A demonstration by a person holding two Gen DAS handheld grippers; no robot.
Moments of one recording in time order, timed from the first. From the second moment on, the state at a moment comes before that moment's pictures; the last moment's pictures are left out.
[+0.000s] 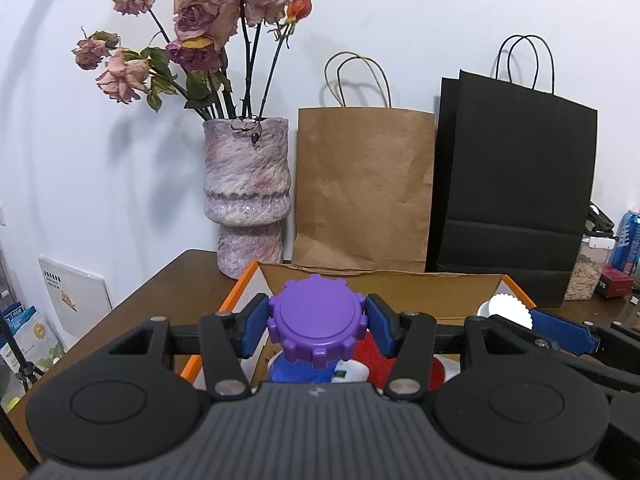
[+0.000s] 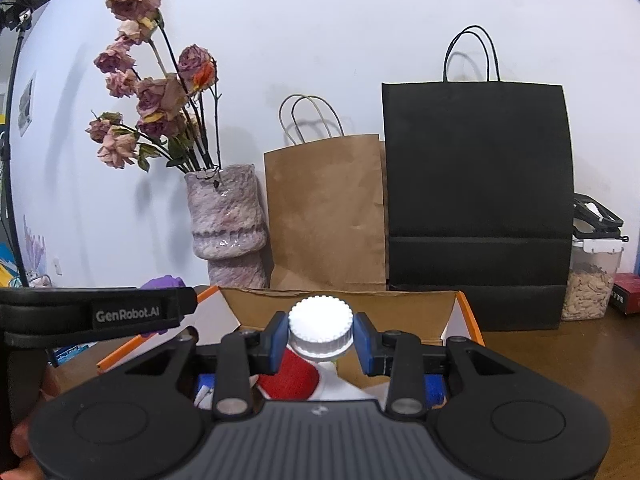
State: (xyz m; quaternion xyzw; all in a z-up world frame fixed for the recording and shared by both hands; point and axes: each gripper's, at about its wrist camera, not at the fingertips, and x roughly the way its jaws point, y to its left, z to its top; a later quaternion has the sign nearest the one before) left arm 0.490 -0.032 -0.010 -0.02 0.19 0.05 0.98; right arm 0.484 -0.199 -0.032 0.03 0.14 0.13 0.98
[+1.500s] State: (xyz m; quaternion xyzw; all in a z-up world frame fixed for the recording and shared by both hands) left arm 0.523 -0.010 -0.011 -0.01 0.19 0.07 0.98; right arm 0.510 -0.206 -0.024 -0.01 0.14 0.08 0.99
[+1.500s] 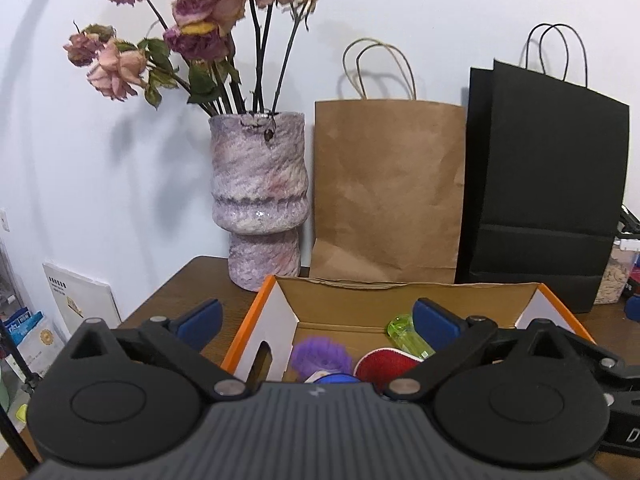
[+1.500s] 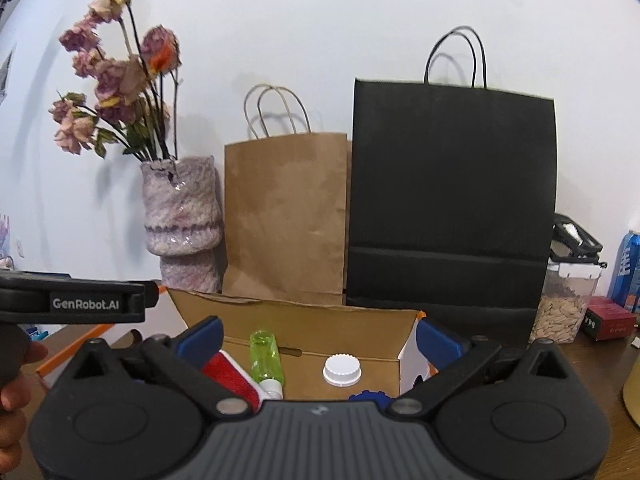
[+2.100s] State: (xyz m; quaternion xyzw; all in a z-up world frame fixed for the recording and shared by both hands) left arm 0.352 -0.022 0.026 0.00 0.18 0.05 0.98; right arm 0.346 -0.213 0.018 0.00 0.11 0.10 0.99
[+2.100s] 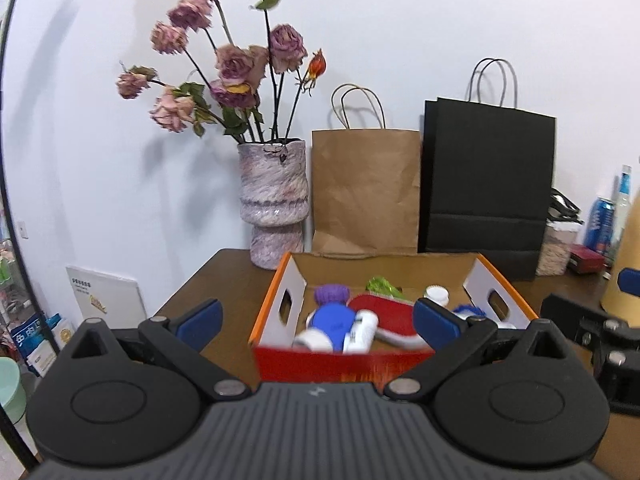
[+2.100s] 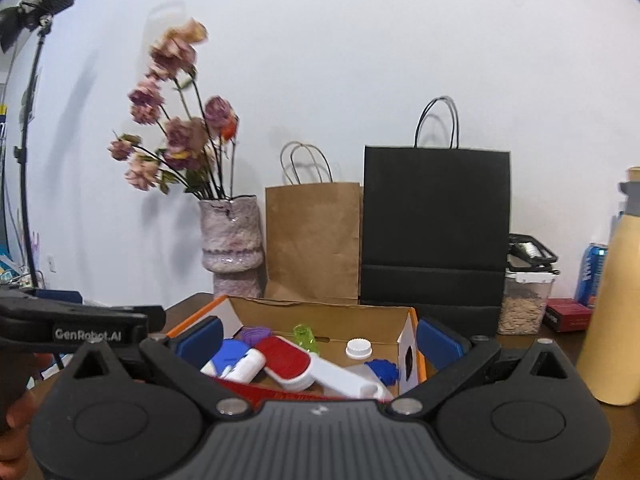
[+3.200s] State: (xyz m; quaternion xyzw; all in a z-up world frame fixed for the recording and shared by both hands) left arm 0.080 -0.036 0.028 0.01 0.16 0.04 0.99; right arm 0.068 -0.211 0.016 -0.01 0.10 0.09 0.99
